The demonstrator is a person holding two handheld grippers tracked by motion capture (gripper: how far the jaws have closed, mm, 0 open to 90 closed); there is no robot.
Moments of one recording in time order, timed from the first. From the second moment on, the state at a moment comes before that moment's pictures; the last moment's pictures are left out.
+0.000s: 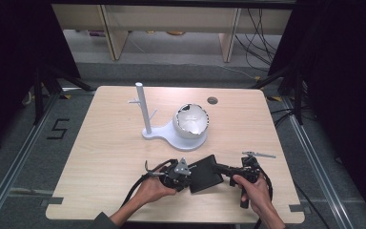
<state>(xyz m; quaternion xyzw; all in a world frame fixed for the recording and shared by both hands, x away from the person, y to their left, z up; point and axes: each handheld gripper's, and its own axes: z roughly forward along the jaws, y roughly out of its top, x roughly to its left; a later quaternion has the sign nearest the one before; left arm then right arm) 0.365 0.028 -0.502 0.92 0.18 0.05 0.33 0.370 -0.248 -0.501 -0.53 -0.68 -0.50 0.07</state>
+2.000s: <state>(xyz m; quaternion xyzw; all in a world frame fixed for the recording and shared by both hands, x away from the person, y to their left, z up) 0.308 0.210 -0.480 0.85 0.34 0.10 0.39 0.430 -0.247 -0.370 -0.45 -0.71 -0.53 -0.07</state>
